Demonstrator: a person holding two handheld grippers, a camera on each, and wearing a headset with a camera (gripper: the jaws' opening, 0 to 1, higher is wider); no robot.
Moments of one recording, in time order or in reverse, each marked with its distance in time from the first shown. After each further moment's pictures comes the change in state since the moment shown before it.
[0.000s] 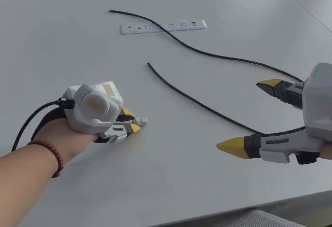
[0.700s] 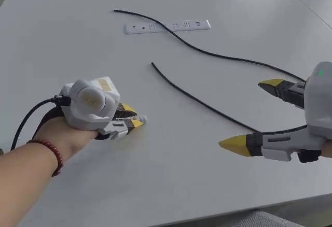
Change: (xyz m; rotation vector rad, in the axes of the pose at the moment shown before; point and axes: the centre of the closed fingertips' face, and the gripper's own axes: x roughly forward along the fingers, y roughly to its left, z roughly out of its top) left arm -0.014 0.010 0.007 -0.050 -0.052 0.029; right arm 0.004 0.000 0.002 -0.003 0.003 0.006
